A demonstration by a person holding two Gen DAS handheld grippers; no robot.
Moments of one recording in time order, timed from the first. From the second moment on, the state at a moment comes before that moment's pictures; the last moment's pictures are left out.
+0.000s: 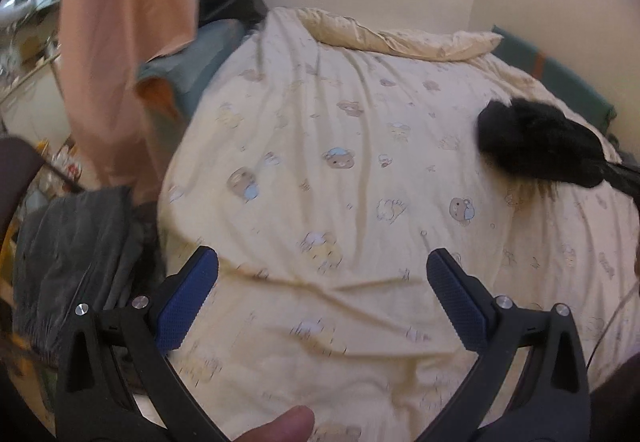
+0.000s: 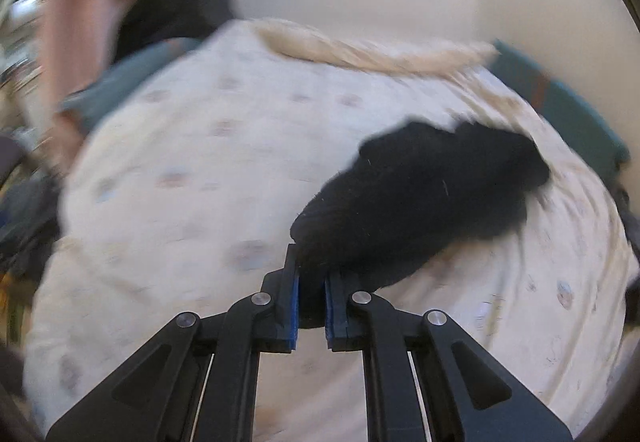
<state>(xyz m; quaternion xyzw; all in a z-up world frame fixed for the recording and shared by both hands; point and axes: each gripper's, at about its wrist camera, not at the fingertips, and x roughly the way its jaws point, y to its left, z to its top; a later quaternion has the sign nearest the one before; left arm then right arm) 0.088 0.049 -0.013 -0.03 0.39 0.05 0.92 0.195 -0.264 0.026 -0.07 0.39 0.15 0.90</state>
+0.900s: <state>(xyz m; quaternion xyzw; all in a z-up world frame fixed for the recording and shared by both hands) 0.010 0.124 0.020 -0.14 0.34 0.09 0.93 0.022 -0.104 0.188 -0.03 0.31 0.38 0.87</state>
